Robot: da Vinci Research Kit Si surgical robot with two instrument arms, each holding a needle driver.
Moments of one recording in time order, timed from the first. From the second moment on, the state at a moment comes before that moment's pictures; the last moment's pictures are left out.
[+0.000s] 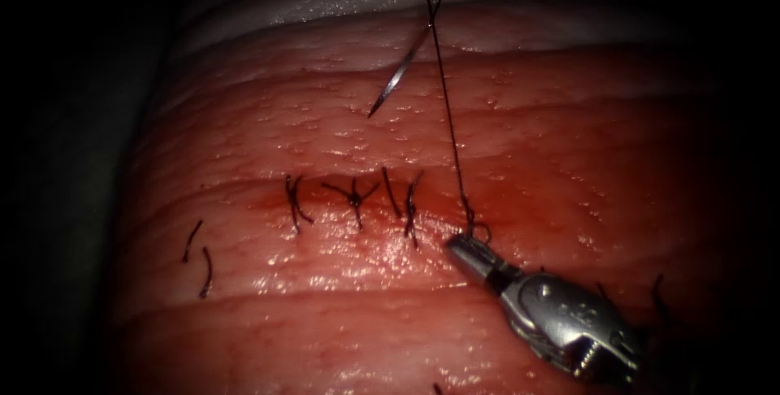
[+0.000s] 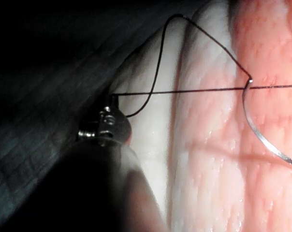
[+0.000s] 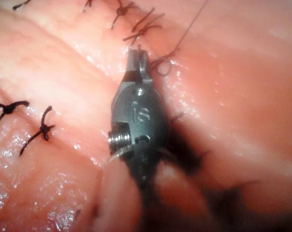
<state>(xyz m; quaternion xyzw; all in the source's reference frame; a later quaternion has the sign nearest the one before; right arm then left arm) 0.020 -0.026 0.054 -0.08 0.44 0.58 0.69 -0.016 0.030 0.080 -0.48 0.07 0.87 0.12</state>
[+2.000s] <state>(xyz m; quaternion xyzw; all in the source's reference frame) 0.018 -0.025 0.049 -0.05 0.59 0.37 0.71 -0.010 0.016 0.068 -0.54 -0.05 0.84 0.06</state>
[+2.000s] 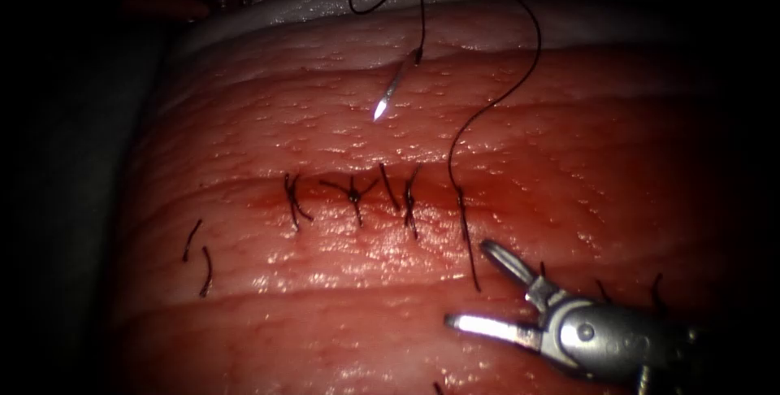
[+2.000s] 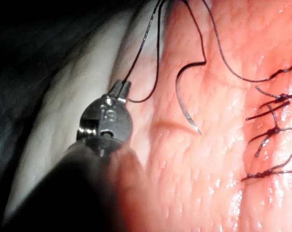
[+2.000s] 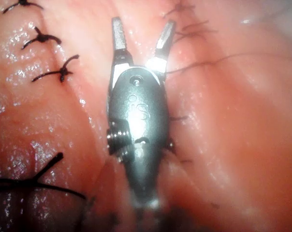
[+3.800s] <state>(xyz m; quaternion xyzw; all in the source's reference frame) 0.020 -0.009 0.054 0.29 0.67 0.19 0.66 -0.018 0.004 0.068 -0.54 -0.09 0.83 -0.03</state>
